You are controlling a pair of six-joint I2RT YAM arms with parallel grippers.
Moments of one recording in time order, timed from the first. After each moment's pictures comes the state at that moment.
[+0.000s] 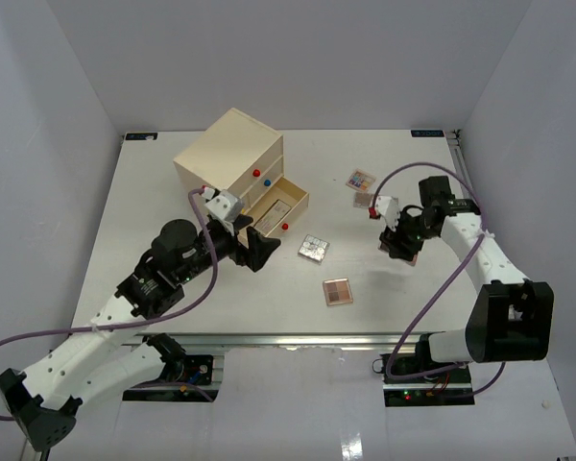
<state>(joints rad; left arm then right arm) -0.75 0.81 0.81 -0.13 0.09 -0.14 0.08 1.37 0.96 -0.86 -0.42 -1.08</state>
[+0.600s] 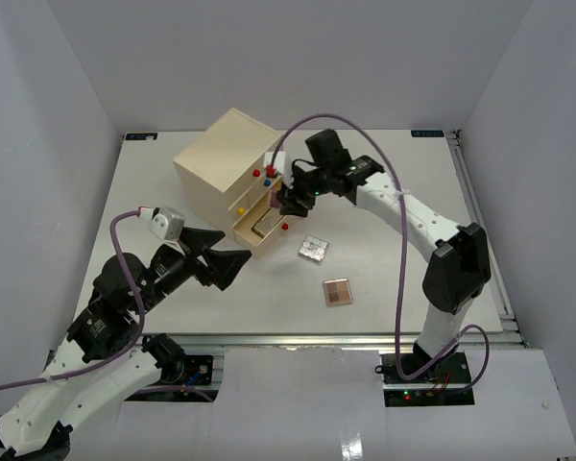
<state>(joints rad) -0.75 0.48 0.84 -0.33 0.04 -0.36 0.68 1.79 1.66 -0.62 -0.55 -0.69</state>
